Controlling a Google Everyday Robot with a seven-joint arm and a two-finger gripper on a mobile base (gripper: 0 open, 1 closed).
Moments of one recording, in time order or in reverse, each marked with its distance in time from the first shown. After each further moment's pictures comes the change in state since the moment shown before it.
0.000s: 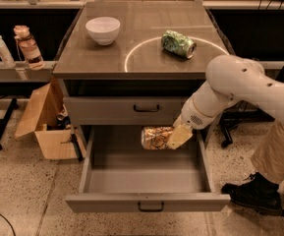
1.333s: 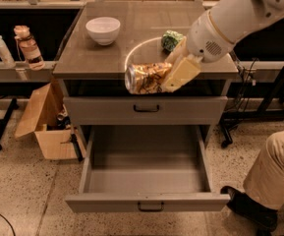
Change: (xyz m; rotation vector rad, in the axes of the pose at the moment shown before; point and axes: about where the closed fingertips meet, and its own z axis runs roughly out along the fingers) arm -0.127 0.020 -0.187 0.031 -0.232 -0.267
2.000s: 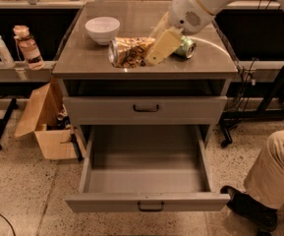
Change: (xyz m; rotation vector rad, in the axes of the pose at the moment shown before) arm -0.058 -0.045 0.002 0.016 -0.036 -0.024
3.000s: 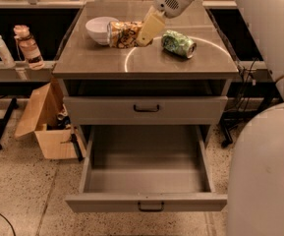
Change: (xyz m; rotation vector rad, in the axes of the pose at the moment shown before) arm -0.015 -0.094 0.030 0.107 0.074 0.057
